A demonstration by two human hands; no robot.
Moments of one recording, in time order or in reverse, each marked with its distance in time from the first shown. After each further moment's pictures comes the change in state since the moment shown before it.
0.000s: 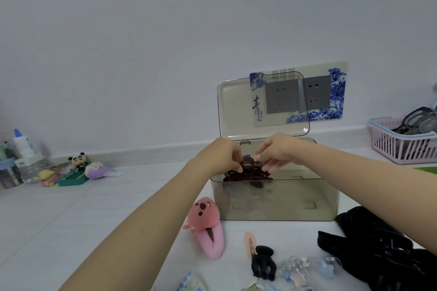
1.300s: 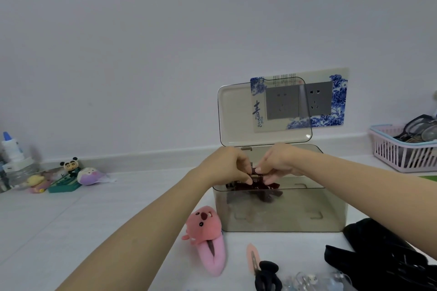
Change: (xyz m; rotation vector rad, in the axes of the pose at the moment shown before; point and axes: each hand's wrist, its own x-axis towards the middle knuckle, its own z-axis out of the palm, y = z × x) left_hand 0.004 -0.004 0.009 -0.177 -0.021 0.079; right_hand 0.014 0.005 0.008 0.049 -0.073 0.087
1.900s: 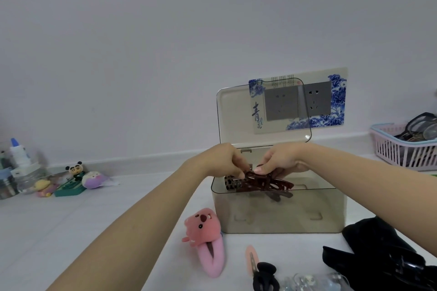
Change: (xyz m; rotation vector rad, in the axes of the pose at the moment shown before) left_hand 0.010 0.001 -0.018 -0.014 -0.158 -0.053; right_hand -0.009 -0.001 -0.018 -0.128 -0.205 -0.069
